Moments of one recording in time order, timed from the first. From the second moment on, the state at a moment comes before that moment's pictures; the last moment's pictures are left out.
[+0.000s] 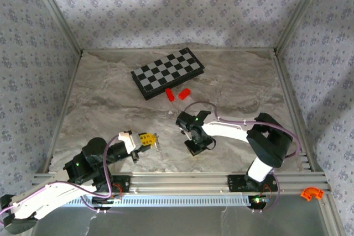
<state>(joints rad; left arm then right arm) -1.05 0.24 0.34 -0.14 0.12 0.12 0.97 1.66 0.98 -0.91 -0.13 0.35</state>
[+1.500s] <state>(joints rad) -1.05 0.24 0.34 -0.14 0.12 0.11 1.09 1.12 0.51 -0.56 0.00 0.73</state>
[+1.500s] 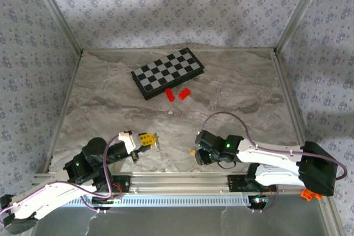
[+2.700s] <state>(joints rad) -1.05 0.22 0.34 -0.14 0.12 0.12 1.09 1.17 0.53 -0.52 0.02 0.71</state>
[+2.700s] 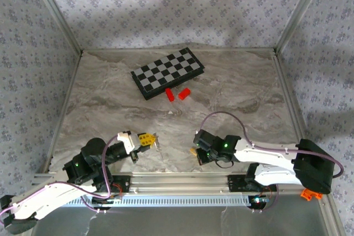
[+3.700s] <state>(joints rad) -1.06 0.24 0.34 -0.14 0.12 0.12 1.09 1.48 0.79 -1.02 -0.07 0.60</state>
